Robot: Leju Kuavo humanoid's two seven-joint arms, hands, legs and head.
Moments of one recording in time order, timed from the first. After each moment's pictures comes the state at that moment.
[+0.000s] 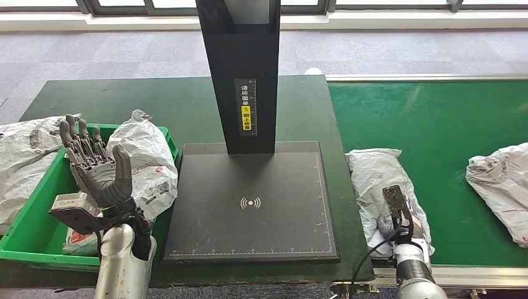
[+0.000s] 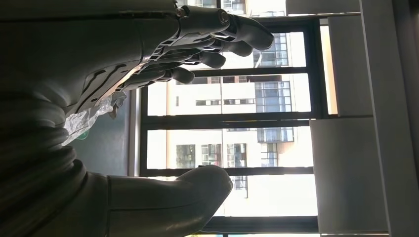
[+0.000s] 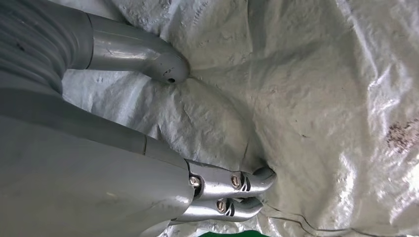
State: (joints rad) left arm -0.18 -0.30 0.19 -1.48 -0.08 0.16 -0.68; right arm -0.52 0.06 -0.79 -0.39 0.98 -0.25 -0.37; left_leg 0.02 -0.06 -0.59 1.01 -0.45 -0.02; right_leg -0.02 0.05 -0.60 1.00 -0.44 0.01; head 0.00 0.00
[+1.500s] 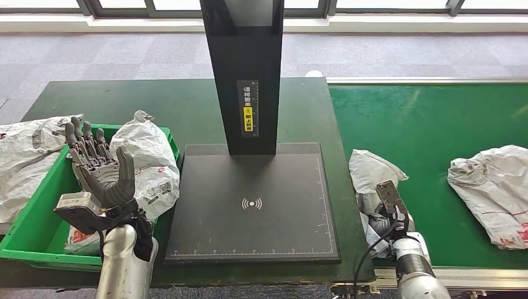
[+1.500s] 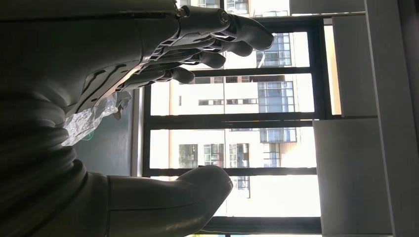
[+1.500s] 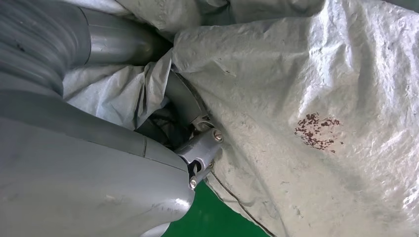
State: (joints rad) left arm -0.18 -0.30 0.19 -1.46 -0.08 0.17 -0.68; right arm -0.54 0.06 -0.79 -0.37 0.99 -0.11 -0.38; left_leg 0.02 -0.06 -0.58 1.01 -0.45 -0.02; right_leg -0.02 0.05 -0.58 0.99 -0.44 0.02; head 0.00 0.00
